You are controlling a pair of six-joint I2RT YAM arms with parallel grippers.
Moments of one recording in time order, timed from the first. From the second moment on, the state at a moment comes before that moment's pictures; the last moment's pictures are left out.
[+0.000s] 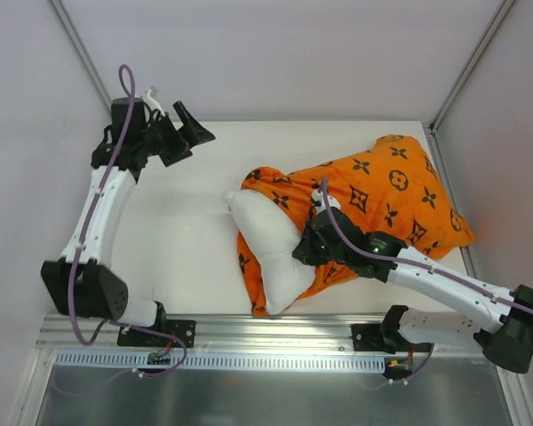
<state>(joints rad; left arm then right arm) -0.07 1.53 1.49 -0.58 0.46 -0.66 1.00 1.02 0.85 -0.60 0.15 0.79</state>
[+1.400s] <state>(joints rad) -0.44 1.25 0.70 -0.18 0.64 -0.82 0.95 1.38 1.25 -0.60 0.08 0.67</state>
